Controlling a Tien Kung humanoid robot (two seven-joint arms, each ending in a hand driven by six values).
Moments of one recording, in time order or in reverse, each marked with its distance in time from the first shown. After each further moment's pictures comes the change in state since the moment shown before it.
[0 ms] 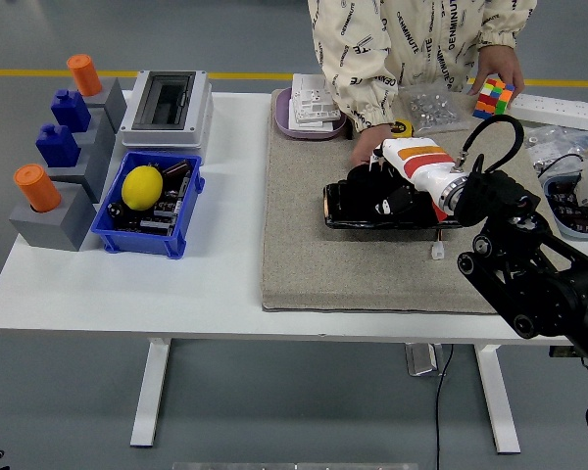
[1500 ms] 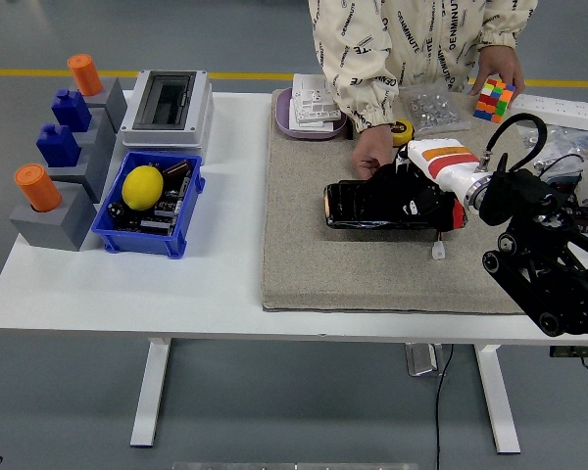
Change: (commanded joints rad) left arm 0.012 -0.001 0.003 0.000 0.002 0.000 0.000; right arm -0.019 -0.111 0.019 -0.008 -0.003 0.008 0.000
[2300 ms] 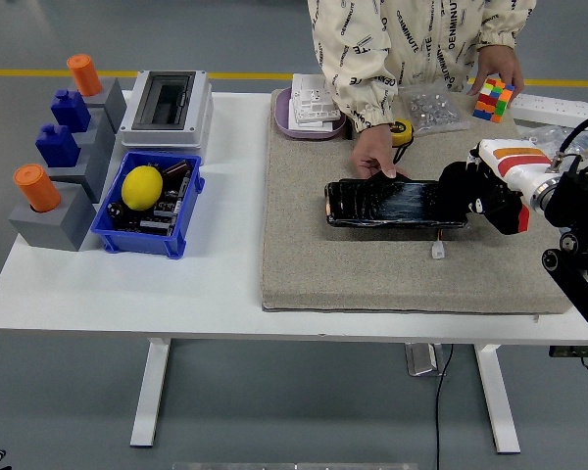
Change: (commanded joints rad) left arm -0.011 -0.005 -0.007 0.000 -0.003 -0.001 -0.002; right arm -0.046 -0.100 0.091 -0.014 -0.014 0.002 0.002
